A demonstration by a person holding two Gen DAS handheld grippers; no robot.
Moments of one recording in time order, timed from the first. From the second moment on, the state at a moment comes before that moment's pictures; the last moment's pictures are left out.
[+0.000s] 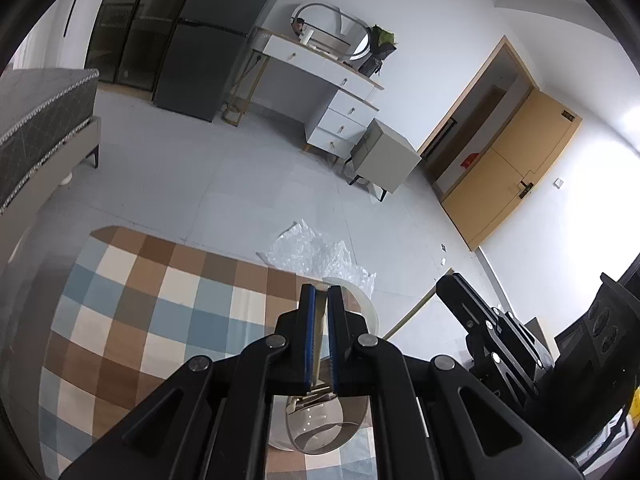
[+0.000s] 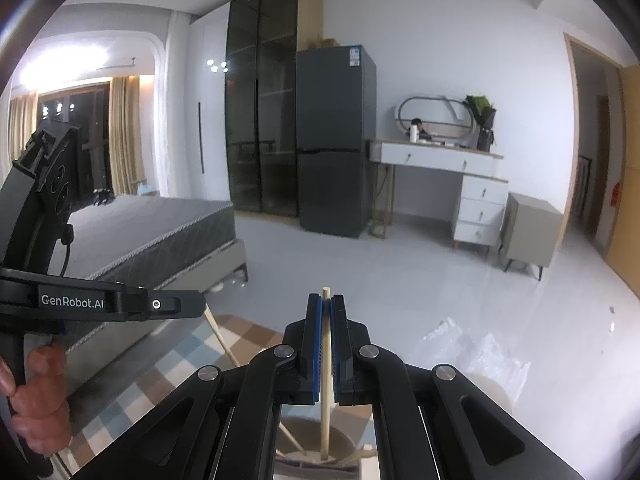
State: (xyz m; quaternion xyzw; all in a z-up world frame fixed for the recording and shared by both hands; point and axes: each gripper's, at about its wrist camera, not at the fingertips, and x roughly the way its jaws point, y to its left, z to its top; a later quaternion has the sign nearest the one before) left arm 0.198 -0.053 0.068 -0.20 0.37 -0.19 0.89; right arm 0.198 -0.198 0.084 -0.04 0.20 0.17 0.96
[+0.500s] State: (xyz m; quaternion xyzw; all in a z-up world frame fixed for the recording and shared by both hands) left arm 0.197 -0.072 0.050 -0.17 0.42 -0.20 0.87; right arm 0.210 -0.211 0.042 -0.03 0.28 0.17 0.94
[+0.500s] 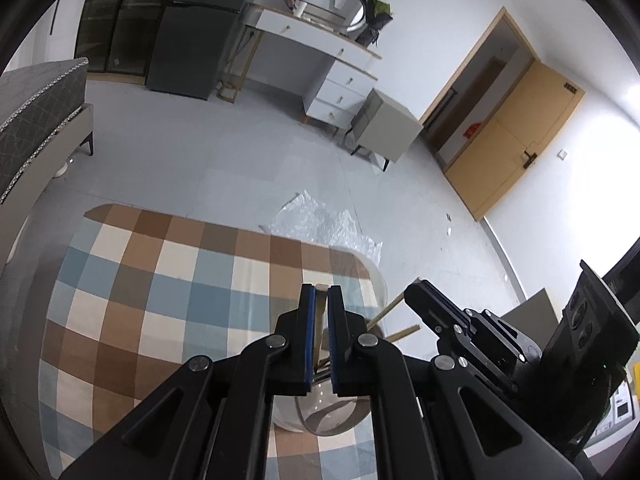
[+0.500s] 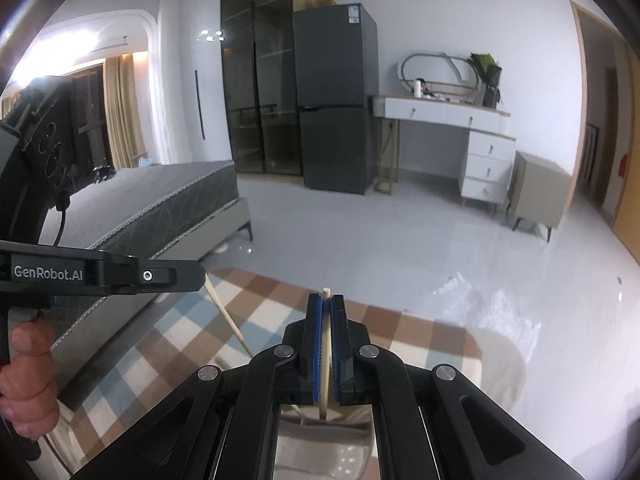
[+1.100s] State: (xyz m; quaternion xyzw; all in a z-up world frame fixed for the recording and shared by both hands) left arm 0.179 -0.059 0.058 -0.17 0.46 -0.17 0.86; right arm 0.185 -0.249 0.038 0.05 0.31 0.13 0.94
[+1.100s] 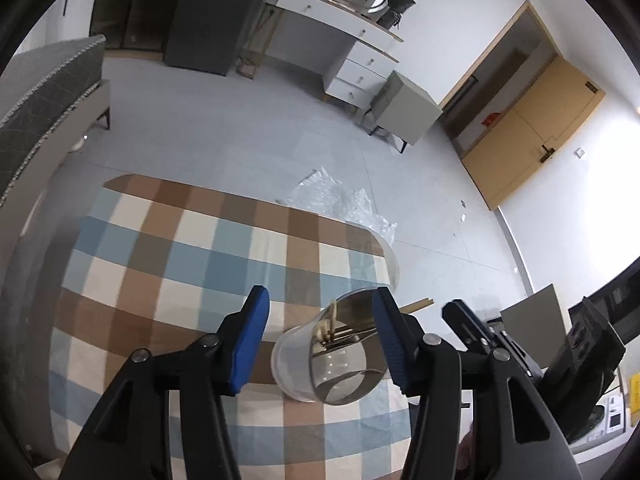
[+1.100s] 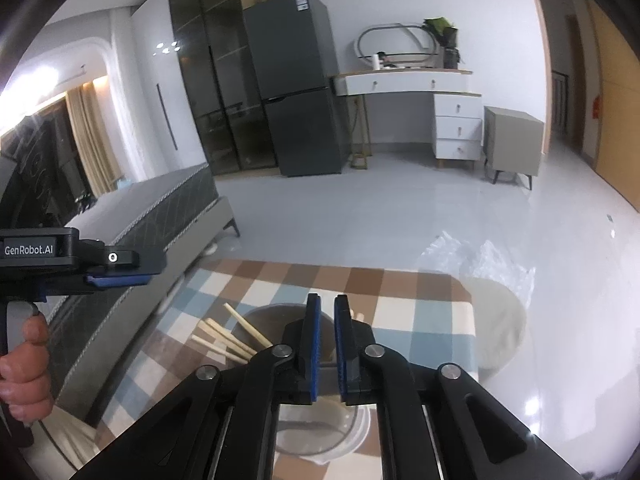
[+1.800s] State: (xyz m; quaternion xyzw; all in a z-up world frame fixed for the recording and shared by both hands) left arm 0.076 -0.023 0.109 -0.10 0.35 -0.08 0.93; right arm 0.077 -0.225 0.093 0.09 0.24 0.13 0.96
